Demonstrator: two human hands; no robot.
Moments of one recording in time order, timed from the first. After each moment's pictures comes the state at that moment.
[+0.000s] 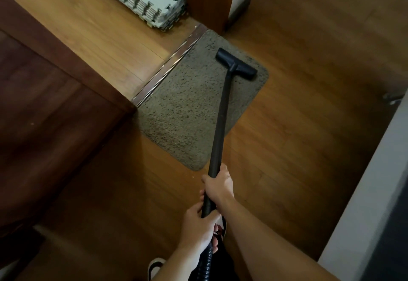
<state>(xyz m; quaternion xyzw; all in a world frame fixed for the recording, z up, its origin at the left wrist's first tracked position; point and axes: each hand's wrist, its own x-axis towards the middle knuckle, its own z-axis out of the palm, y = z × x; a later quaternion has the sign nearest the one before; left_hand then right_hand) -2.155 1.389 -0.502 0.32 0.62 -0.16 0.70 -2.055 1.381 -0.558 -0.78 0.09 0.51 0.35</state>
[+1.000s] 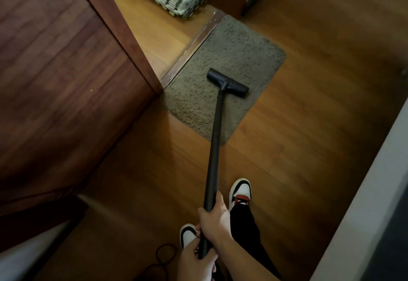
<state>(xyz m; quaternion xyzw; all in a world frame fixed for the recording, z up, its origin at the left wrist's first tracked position) -2.362 1.331 -0.464 0.40 0.64 -0.22 0.62 -2.278 1.313 -0.522 -0.77 0.07 0.54 0.33</state>
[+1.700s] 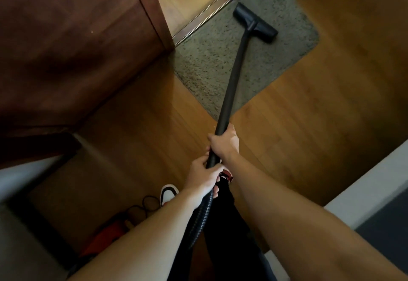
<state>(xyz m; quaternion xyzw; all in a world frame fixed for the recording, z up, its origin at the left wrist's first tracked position) -2.234 1.372 -0.484 0.30 0.66 -0.10 0.69 -2.136 1.383 -0.542 -0.82 -0.01 0.51 0.27</state>
